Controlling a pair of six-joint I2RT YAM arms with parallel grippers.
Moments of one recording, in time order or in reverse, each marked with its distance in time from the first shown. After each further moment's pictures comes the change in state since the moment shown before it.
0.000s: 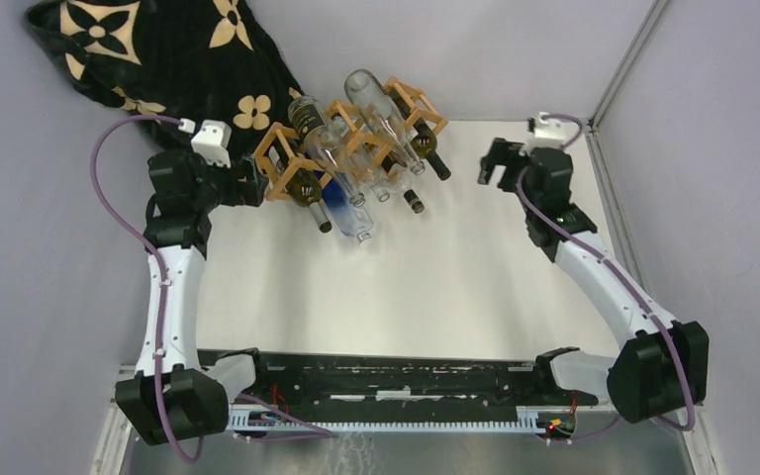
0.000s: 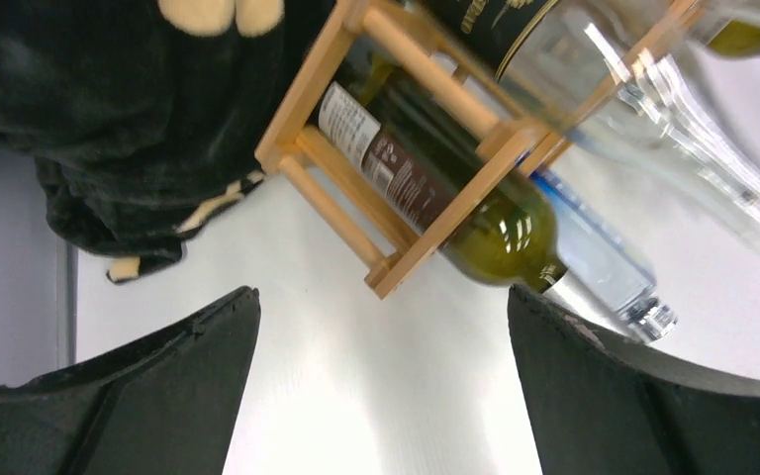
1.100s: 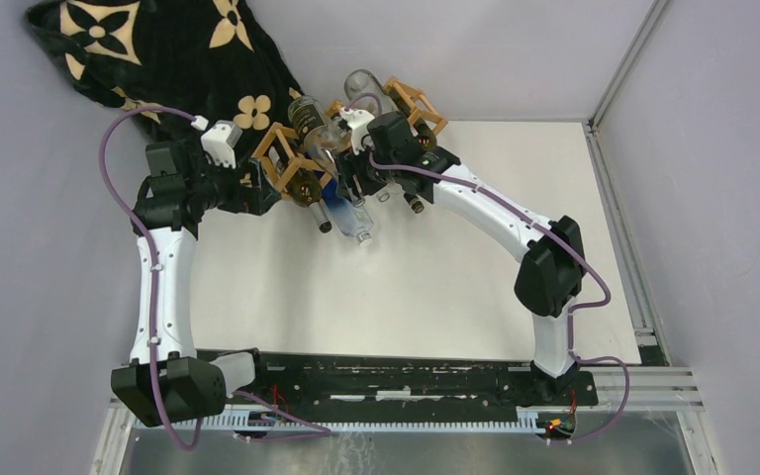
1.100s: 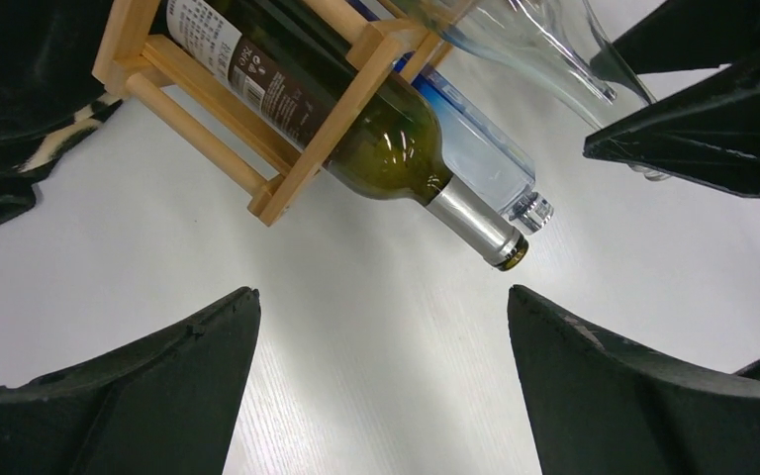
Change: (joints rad) left arm 0.000 0.097 0.268 -0.440 0.171 0.038; right arm 0.546 0.766 0.998 -0.562 -0.396 -0.128
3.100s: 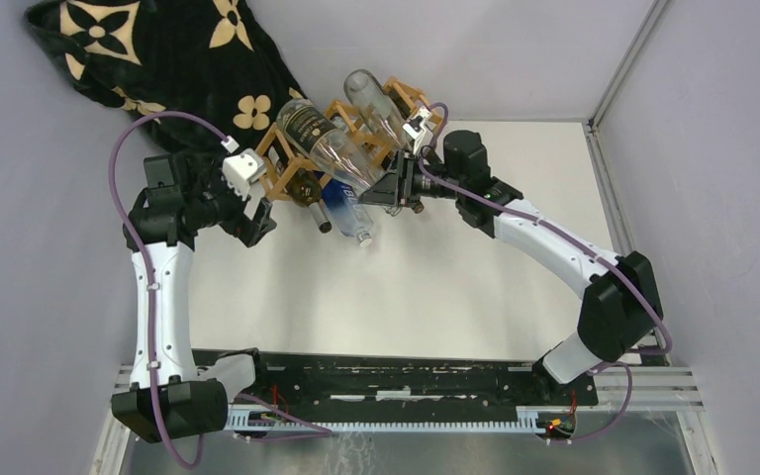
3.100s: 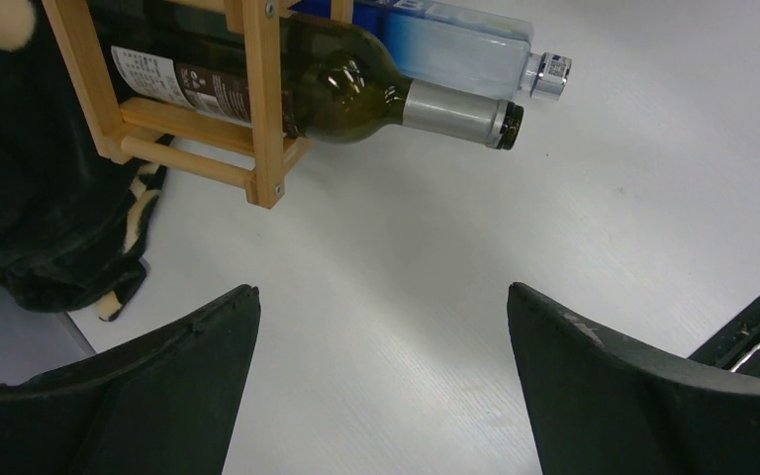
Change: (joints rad) left arm -0.002 -0.066 0.008 -0.225 0.079 0.564; right arm -0.143 -0.369 -0.580 0.577 -0.488 0.634
